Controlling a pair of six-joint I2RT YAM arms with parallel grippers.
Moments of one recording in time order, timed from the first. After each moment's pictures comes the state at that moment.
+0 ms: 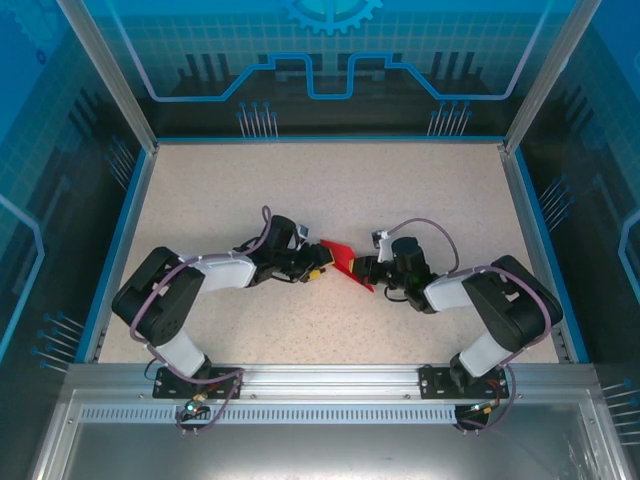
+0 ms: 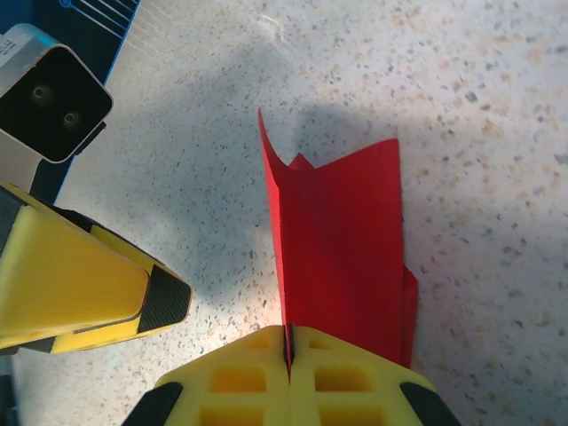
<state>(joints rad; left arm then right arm) -0.54 1.67 0.74 0.18 0.53 -1.13 0.50 1.60 0.41 0.64 -0.41 0.65</state>
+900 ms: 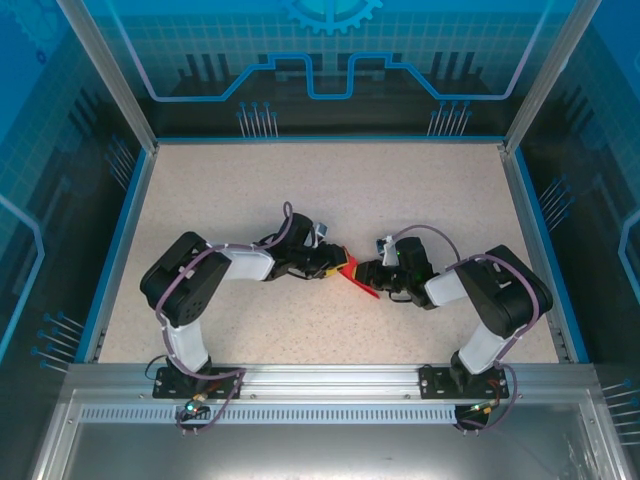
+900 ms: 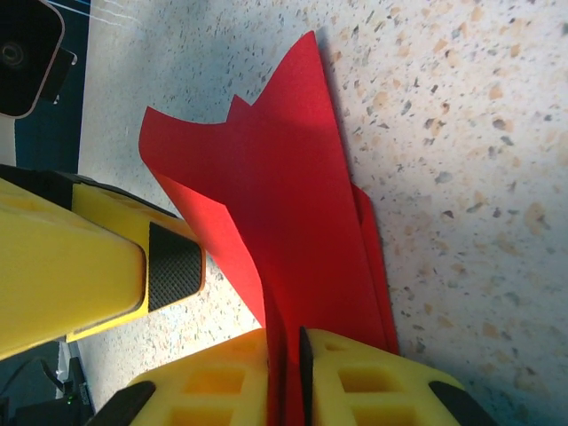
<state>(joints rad) -0.59 1.84 0.85 0.26 0.57 -1.10 0.43 1.68 0.42 0.59 -0.55 0.78</state>
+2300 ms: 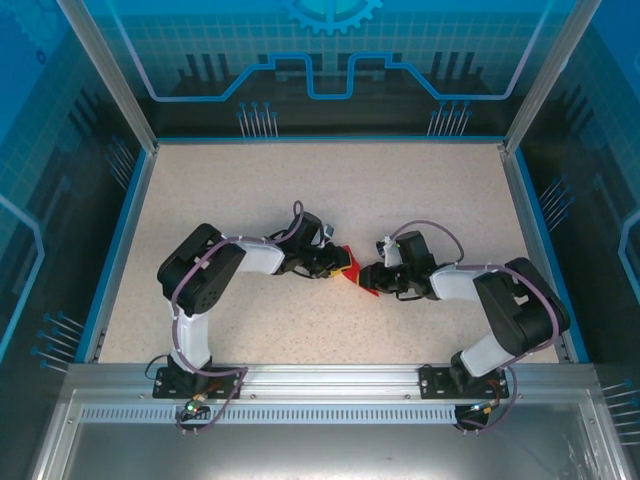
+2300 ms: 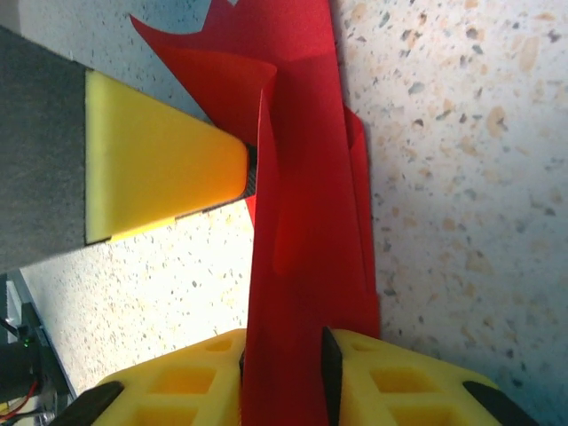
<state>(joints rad) -0.59 1.95 0.96 0.18 0.58 -1.03 0.41 1.55 0.51 0.12 -0.57 0.57</state>
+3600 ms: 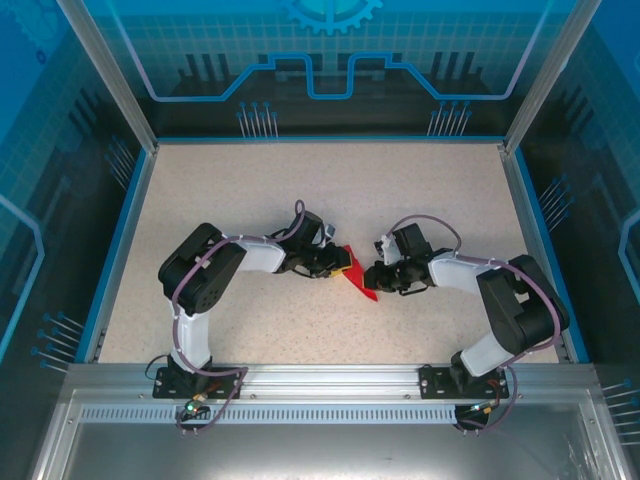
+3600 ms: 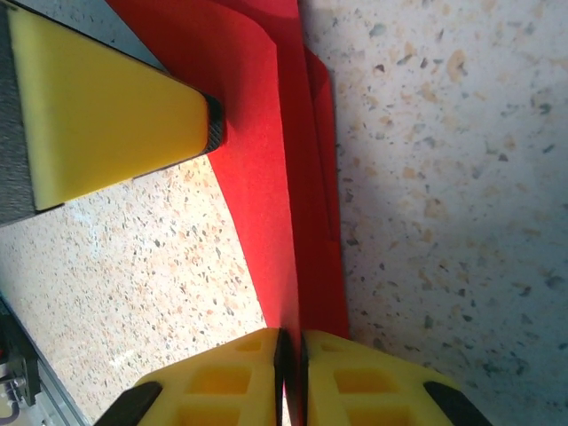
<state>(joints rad) -0.59 1.96 0.97 0.15 0.59 -1.00 0.40 1.56 0.64 -0.19 -0.55 0.46</state>
